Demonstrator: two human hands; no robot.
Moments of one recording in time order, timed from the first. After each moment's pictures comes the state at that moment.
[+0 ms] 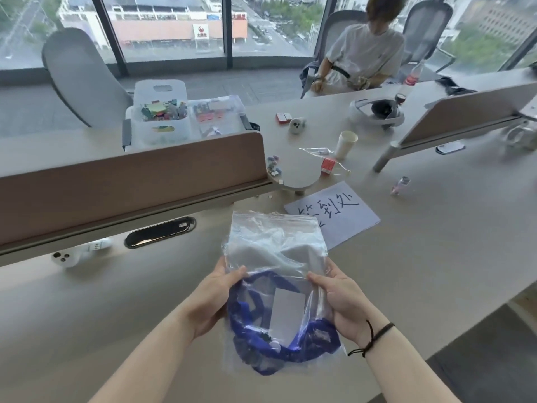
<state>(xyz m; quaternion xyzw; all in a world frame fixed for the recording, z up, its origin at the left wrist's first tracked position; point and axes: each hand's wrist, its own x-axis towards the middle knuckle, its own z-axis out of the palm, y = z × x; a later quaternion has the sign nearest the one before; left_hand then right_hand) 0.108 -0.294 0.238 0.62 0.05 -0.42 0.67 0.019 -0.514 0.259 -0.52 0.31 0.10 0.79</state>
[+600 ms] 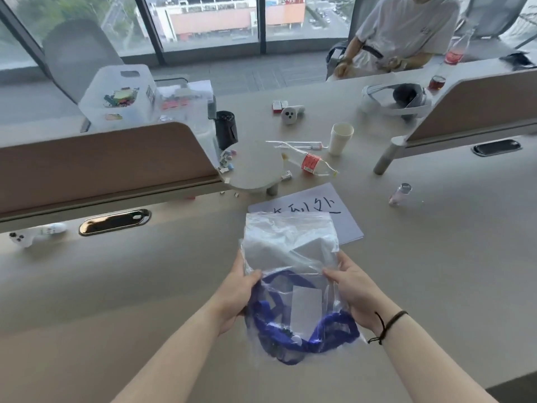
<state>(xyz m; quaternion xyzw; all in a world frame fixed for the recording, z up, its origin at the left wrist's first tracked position) 0.093 -0.551 0.178 0.70 0.12 -0.34 0.62 0.054 -0.781 0.188 -0.64 0.26 0.18 0.70</state>
